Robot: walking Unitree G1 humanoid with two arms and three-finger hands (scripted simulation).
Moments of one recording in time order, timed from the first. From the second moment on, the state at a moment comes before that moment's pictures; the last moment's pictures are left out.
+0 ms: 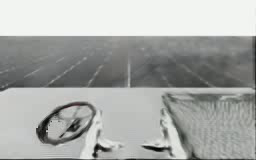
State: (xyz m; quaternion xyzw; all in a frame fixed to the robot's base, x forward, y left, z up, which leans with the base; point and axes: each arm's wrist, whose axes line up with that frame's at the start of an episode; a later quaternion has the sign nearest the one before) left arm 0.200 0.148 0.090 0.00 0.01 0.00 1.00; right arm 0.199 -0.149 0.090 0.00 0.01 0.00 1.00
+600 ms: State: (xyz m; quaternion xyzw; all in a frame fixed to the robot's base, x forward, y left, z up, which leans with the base) left arm 0.294 0.206 0.102 0.58 0.09 -0.01 0.81; right arm 0.214 -0.124 0.049 -0.06 -0.11 -0.12 0.99
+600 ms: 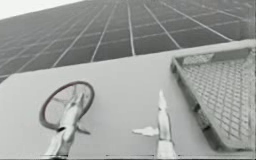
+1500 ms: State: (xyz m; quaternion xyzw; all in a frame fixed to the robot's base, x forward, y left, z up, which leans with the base) left arm 0.213 0.165 0.183 -0.43 -0.01 -0.16 0.89; right arm 0.286 -0.001 0.049 -0.06 -0.31 -0.05 0.95
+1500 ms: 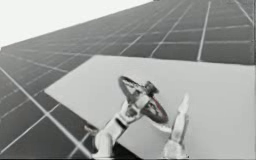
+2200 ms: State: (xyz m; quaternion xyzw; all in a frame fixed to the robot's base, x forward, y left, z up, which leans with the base) left arm 0.253 0.125 0.159 -0.38 0.07 -0.24 0.89; right arm 0.290 -0.090 0.046 0.00 -0.27 -0.21 0.94
